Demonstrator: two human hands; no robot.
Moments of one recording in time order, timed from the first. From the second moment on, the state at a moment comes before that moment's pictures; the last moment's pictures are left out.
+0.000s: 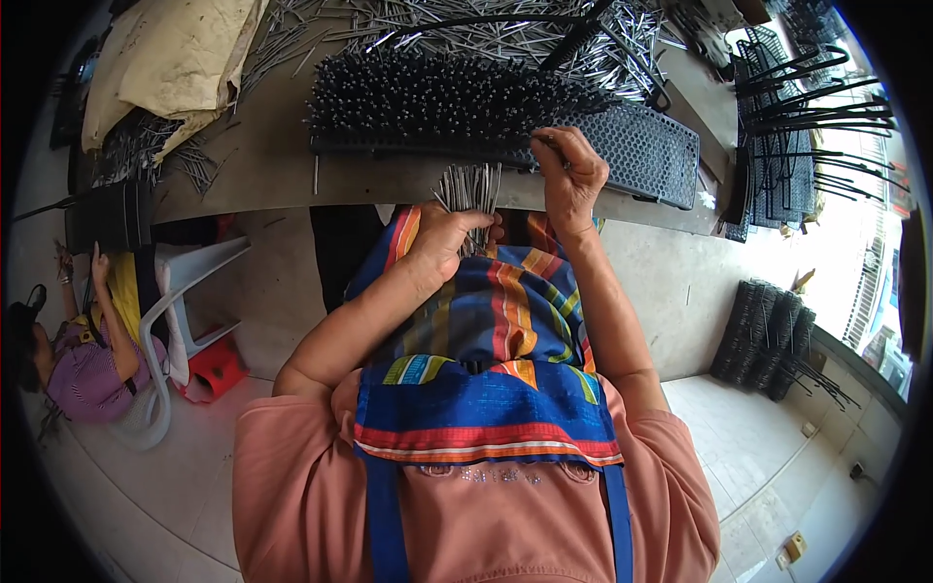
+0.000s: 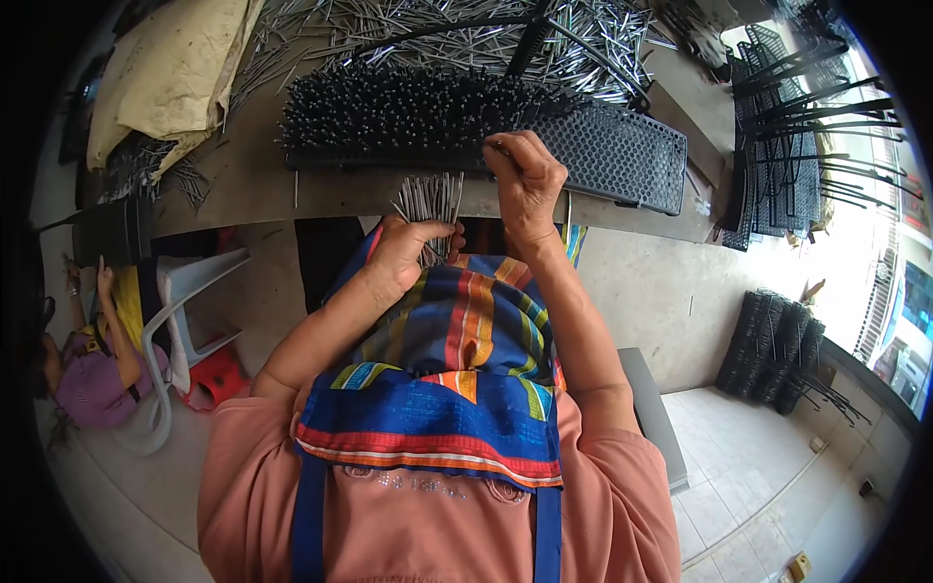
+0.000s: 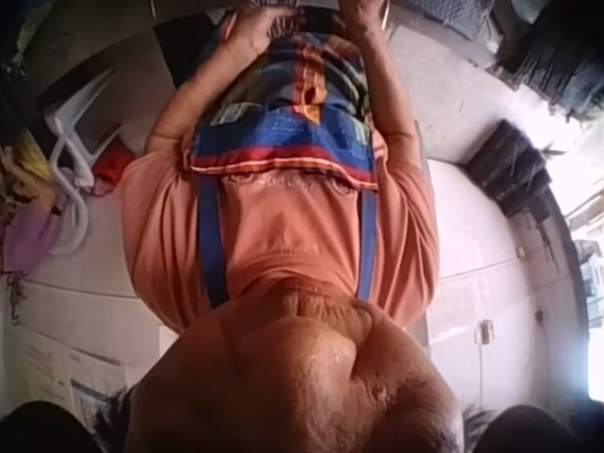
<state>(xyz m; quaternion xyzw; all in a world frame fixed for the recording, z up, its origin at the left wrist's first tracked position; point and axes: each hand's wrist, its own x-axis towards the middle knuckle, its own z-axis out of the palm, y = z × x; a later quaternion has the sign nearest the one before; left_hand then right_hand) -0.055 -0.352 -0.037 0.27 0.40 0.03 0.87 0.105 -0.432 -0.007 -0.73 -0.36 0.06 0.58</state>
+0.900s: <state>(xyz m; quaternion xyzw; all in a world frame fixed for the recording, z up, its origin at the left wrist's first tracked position) -0.051 -0.352 -0.036 0.24 0.38 0.07 0.89 0.102 -0.422 -0.001 -0.81 -0.40 -0.02 0.43</state>
